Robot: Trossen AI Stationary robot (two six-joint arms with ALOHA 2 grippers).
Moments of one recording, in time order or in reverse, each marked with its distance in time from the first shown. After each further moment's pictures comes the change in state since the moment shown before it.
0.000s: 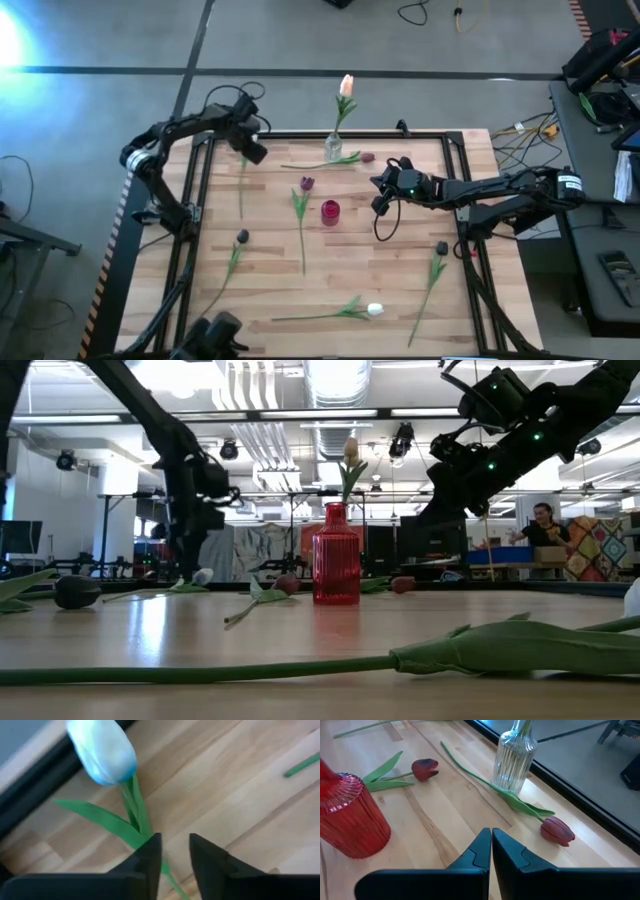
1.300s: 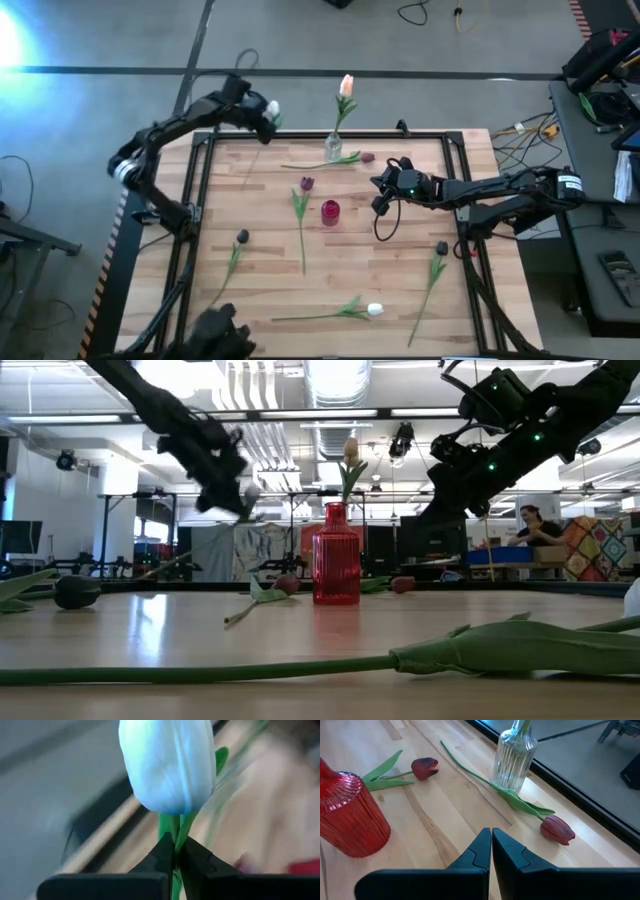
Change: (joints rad) left arm -0.003 -0.180 0.026 0.397 0.432 0.037; right arm 0.000 0.000 -0.003 0.000 0.000 0.004
